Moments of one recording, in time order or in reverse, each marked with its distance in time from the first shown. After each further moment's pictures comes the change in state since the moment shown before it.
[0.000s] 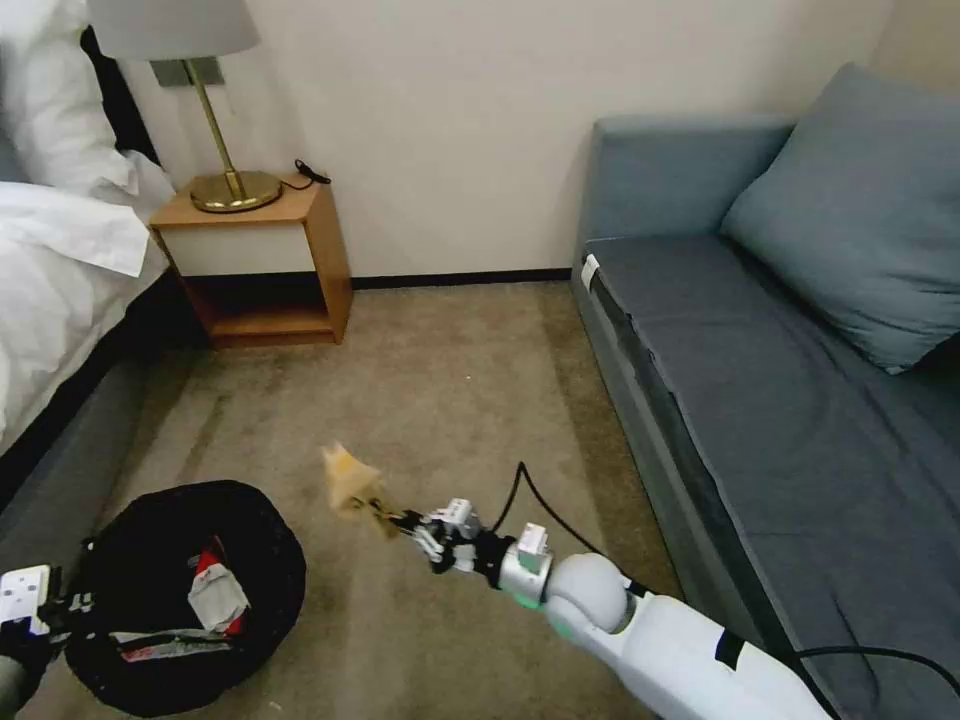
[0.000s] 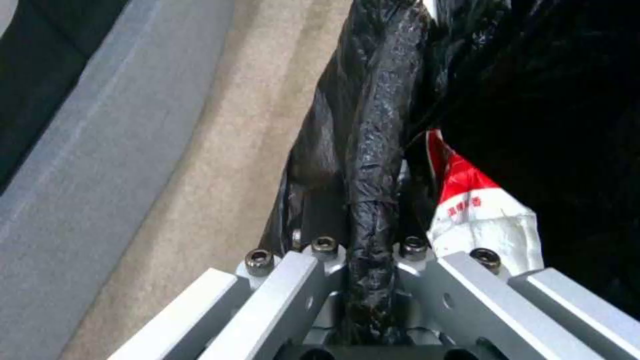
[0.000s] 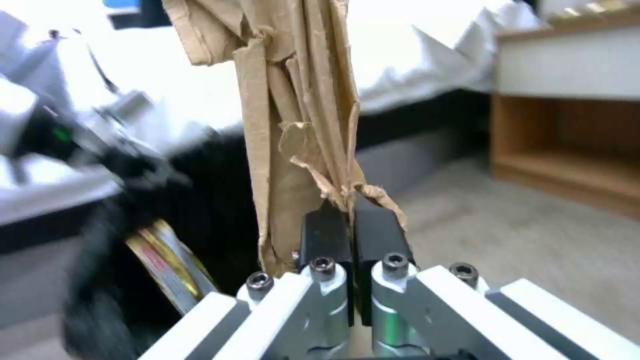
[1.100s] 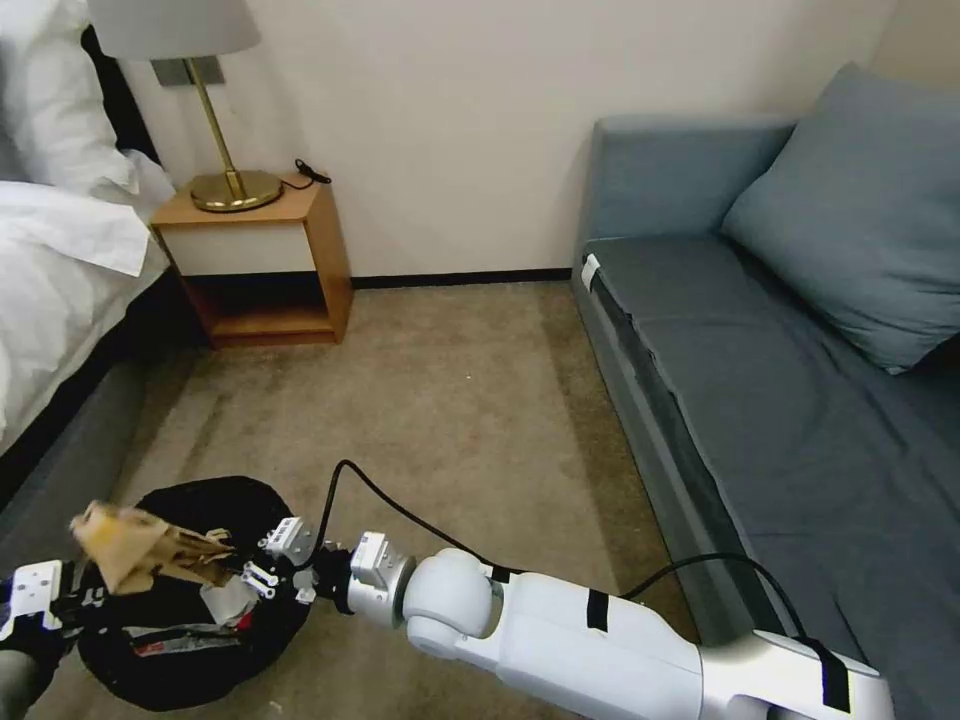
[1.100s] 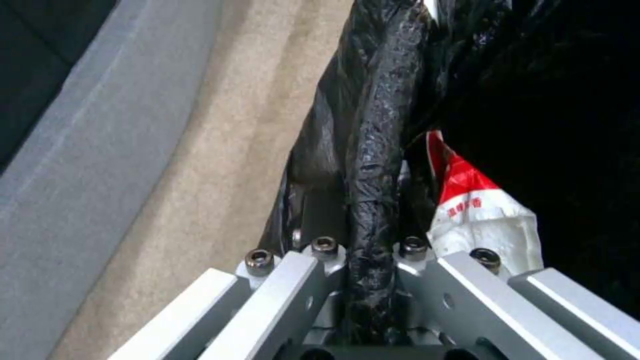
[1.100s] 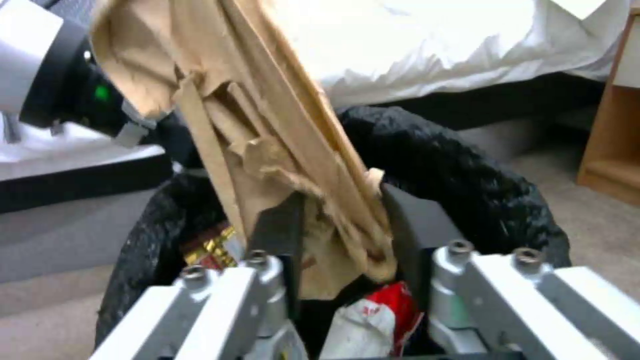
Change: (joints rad) left arm -0.003 -0.006 0.012 -0.020 0.000 0.000 0.002; right arm 0.199 0.220 -0.269 -0.109 -0.039 -0.124 0.152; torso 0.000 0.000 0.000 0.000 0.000
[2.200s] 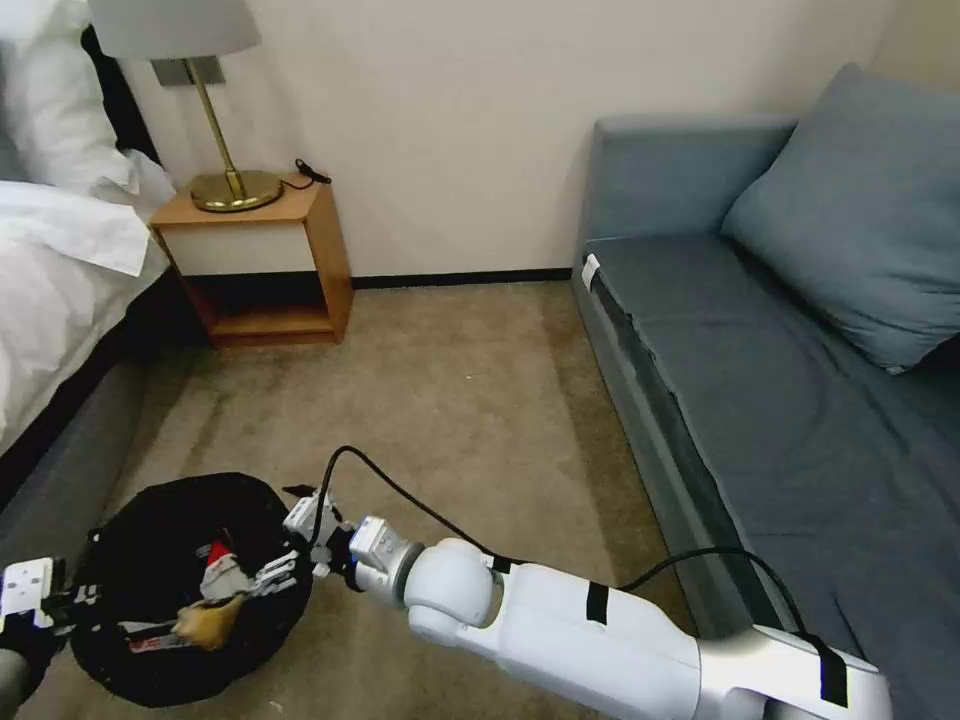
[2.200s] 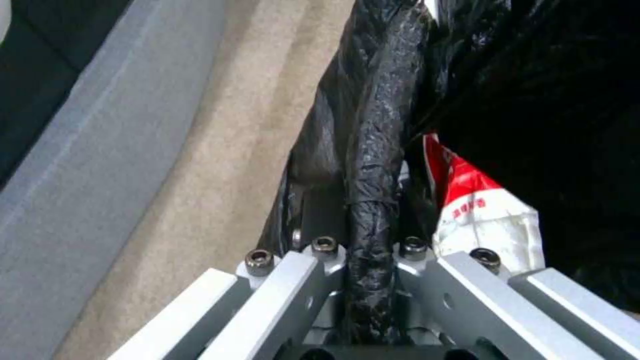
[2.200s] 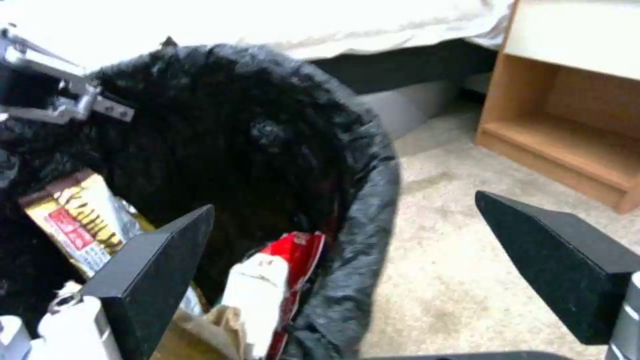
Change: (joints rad) left arm -0.003 0.006 -0.017 -0.002 -0.024 0.000 0.001; right arm 0.016 -0.020 0.044 0.005 -0.027 -0.121 0.133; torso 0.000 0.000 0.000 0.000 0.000
